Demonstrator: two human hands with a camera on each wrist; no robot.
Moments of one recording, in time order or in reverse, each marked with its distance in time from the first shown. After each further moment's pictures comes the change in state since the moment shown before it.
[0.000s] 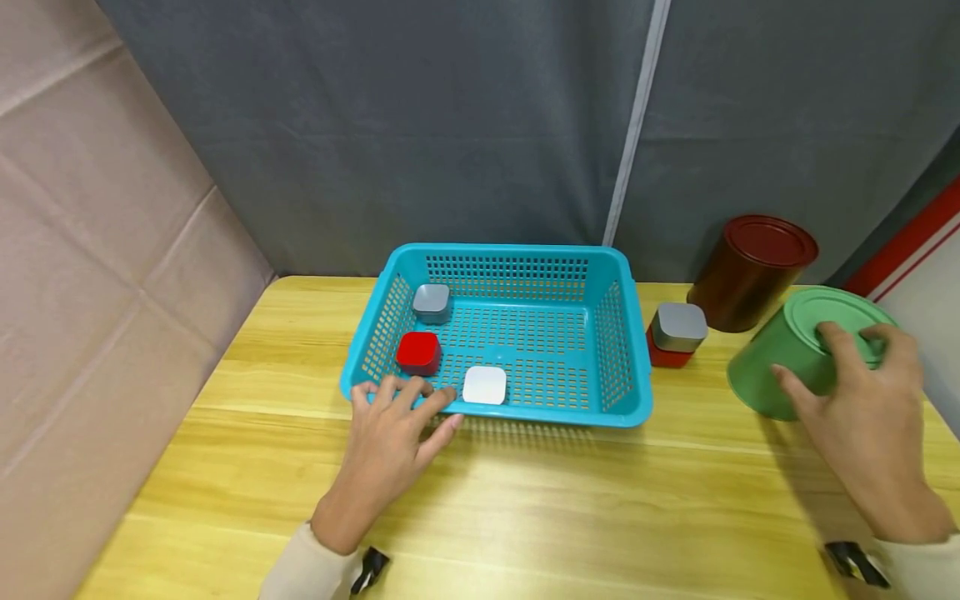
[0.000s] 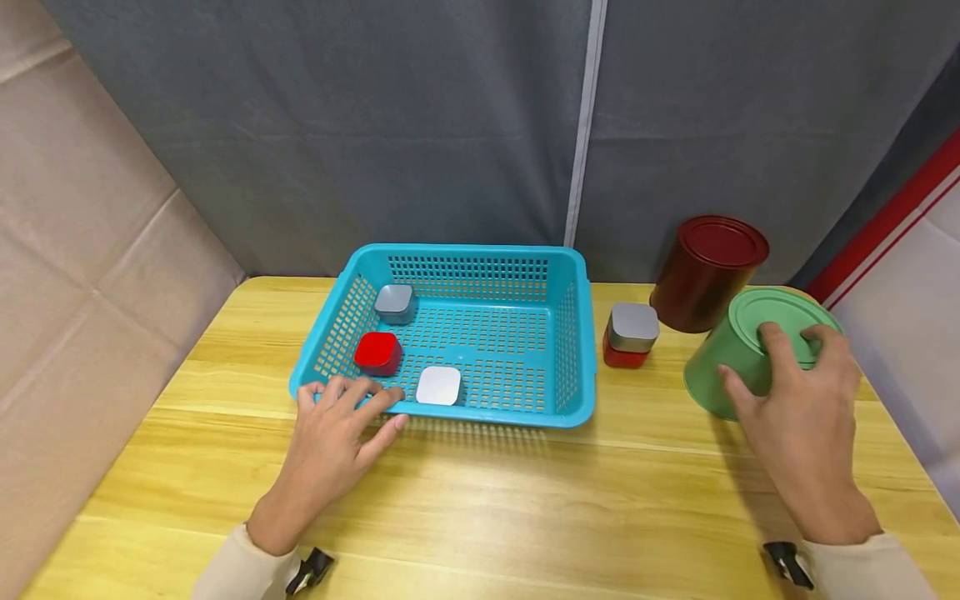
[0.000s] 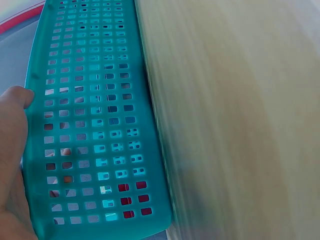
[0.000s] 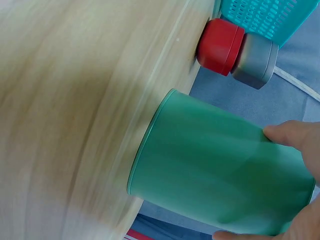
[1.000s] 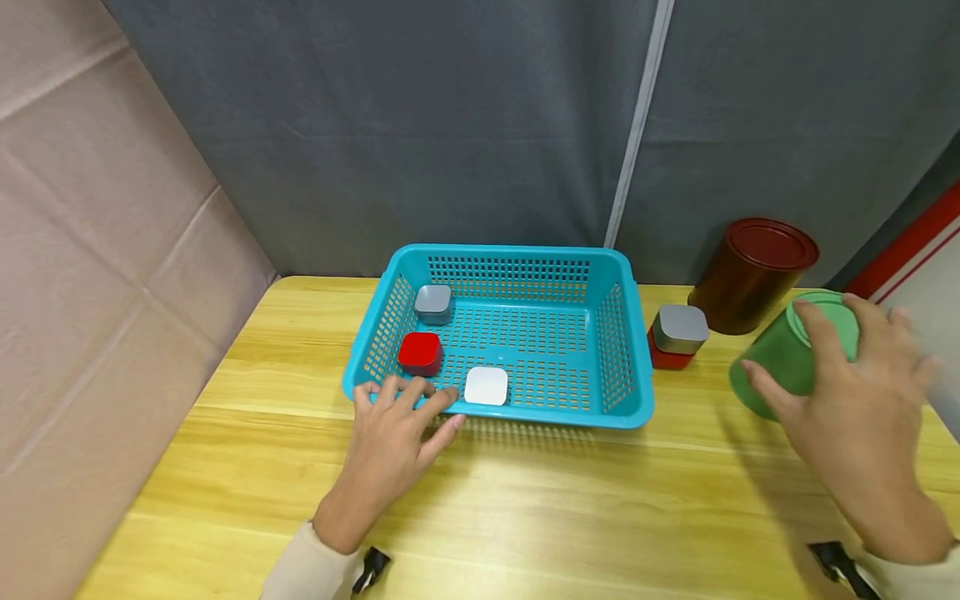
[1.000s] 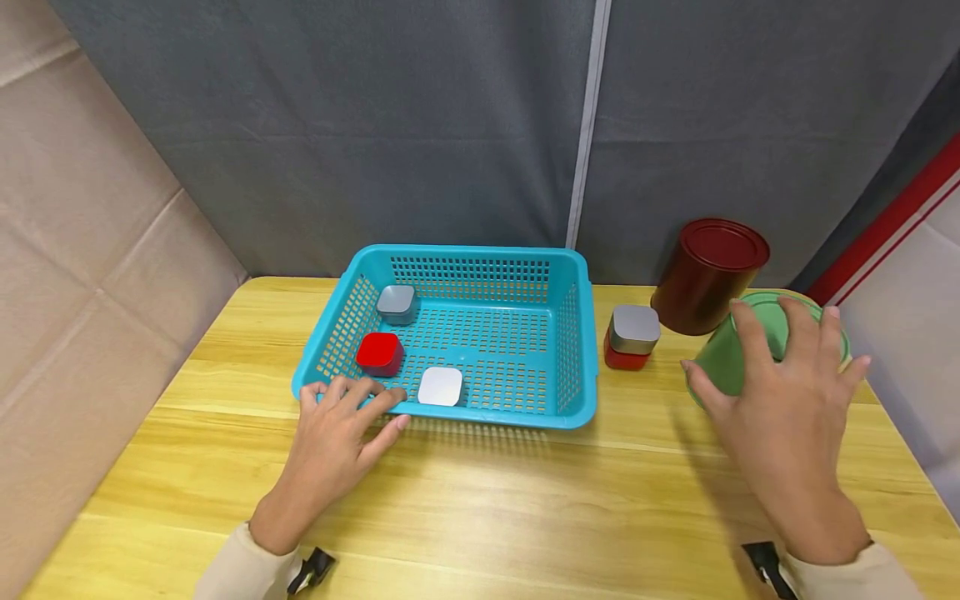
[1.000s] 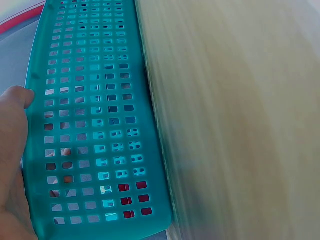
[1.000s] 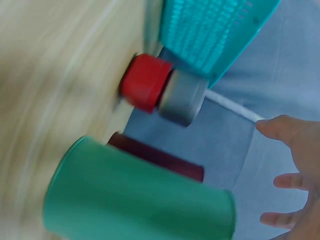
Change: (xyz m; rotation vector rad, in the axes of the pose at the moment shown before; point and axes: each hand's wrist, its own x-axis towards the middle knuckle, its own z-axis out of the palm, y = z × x) left_hand 0.001 0.001 -0.001 -0.002 -0.014 -0.008; right_hand 0.014 -0.050 -0.018 -0.030 0.017 -0.084
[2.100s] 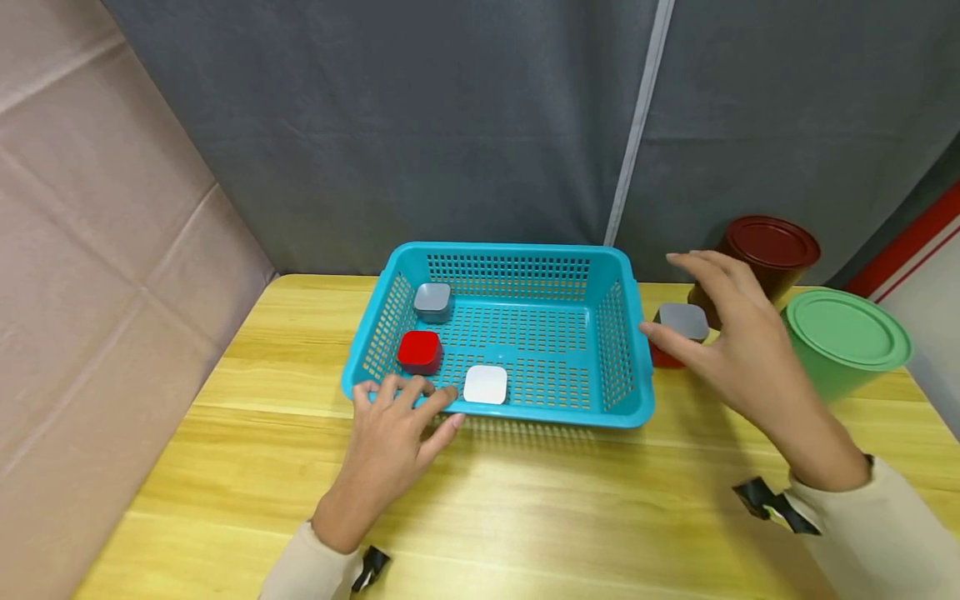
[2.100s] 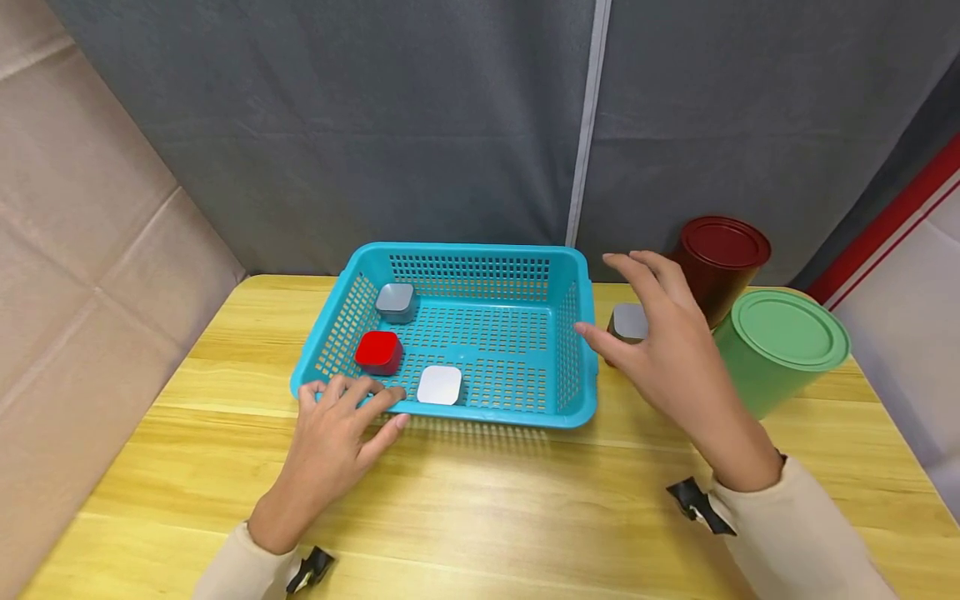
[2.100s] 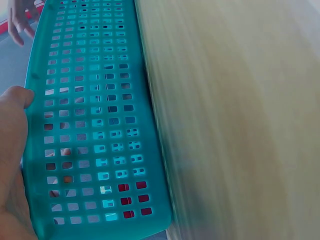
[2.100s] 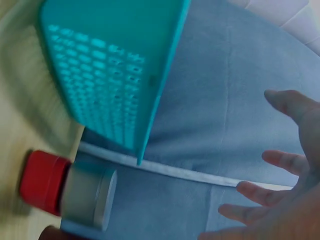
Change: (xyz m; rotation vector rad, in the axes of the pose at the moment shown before) left_hand 0.000 0.000 0.001 -0.002 0.010 0.006; right_hand 0.054 -0.072 0.011 0.405 -0.334 -0.009
